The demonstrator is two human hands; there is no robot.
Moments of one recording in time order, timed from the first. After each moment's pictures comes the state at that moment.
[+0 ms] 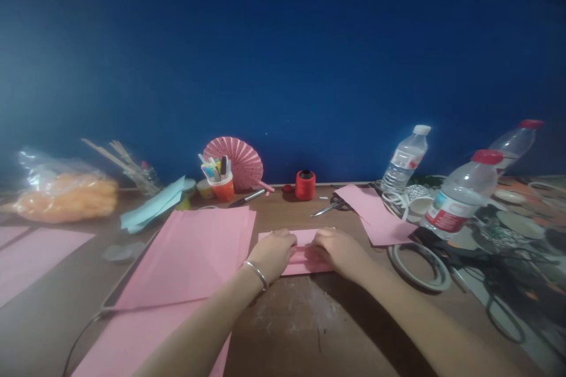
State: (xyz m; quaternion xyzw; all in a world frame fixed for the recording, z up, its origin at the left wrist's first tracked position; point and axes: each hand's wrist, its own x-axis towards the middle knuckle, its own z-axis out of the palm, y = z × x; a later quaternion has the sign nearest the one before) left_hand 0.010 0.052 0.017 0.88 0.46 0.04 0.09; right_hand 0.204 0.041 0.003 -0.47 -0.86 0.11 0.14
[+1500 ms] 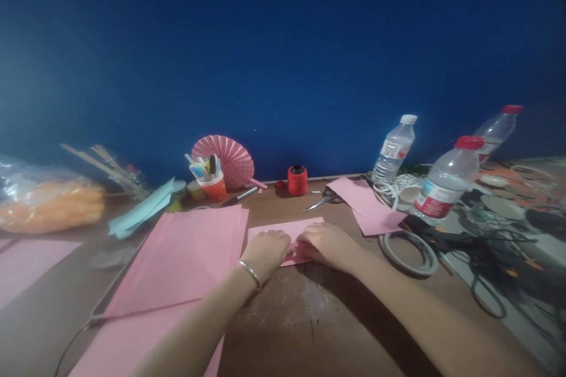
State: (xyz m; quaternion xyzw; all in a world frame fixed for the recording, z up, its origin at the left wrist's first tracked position) left_hand 0.016 0.050 0.017 0.90 0.42 -0.05 -0.03; right_hand 0.202 0.041 0.010 -0.42 -0.89 0.09 0.14
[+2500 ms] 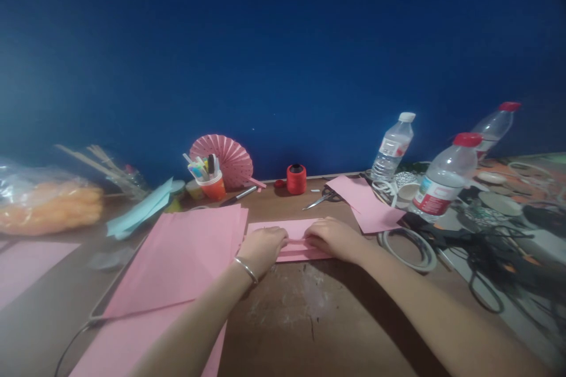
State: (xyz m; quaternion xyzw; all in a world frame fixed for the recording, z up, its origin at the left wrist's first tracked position) left_hand 0.009 0.056 0.021 0.89 0.45 0.01 0.05; right_hand 0.220 0.050 0.008 -0.41 -0.89 0.11 0.16
